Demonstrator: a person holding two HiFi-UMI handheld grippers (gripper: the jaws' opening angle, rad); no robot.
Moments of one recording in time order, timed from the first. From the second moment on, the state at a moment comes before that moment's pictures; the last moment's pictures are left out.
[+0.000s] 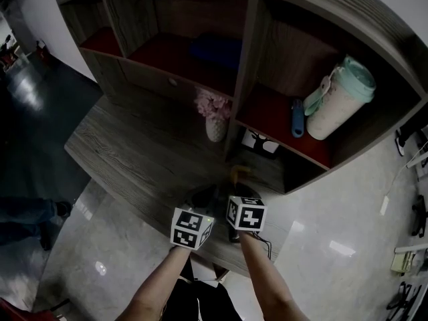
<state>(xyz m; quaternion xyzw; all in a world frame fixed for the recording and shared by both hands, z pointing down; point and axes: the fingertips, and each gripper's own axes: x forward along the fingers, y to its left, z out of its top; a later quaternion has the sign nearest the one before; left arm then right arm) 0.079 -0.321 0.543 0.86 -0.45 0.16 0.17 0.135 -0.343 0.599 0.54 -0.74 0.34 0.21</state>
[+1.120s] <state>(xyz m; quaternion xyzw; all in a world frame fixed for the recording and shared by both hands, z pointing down) 0.043 -0.254 0.507 0.87 -0.44 0.14 0.17 0.110 -0.270 0.539 0.55 -0.75 0.32 0.16</state>
